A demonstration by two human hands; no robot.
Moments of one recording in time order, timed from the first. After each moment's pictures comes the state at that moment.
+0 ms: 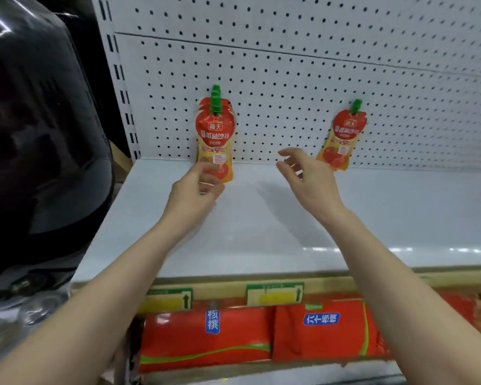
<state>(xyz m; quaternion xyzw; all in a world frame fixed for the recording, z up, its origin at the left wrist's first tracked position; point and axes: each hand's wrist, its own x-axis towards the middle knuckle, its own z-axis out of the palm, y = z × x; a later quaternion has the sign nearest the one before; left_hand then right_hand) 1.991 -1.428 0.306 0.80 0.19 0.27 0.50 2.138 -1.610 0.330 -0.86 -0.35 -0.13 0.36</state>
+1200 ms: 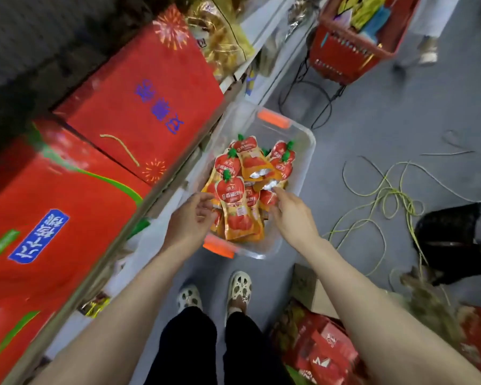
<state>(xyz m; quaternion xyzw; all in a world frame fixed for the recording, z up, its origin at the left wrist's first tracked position) 2.084 -2.015 -0.039 0.85 -0.04 -0.27 0.45 2.011 -2.232 -0.063 -0.94 0.21 0.14 0.24</state>
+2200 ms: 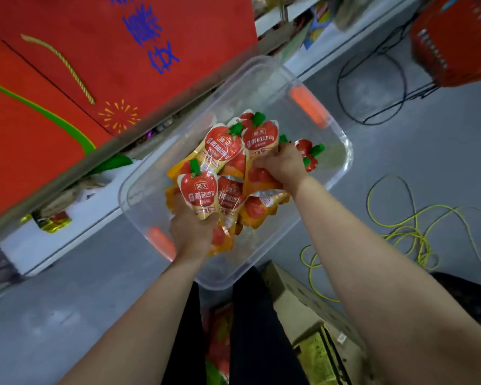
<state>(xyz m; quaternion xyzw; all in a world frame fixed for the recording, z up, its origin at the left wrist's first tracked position) 2.063 -2.142 -0.161 0.84 0.35 -0.18 0.37 2.187 -2.318 -0.176 -0.79 0.28 0.30 0.45</state>
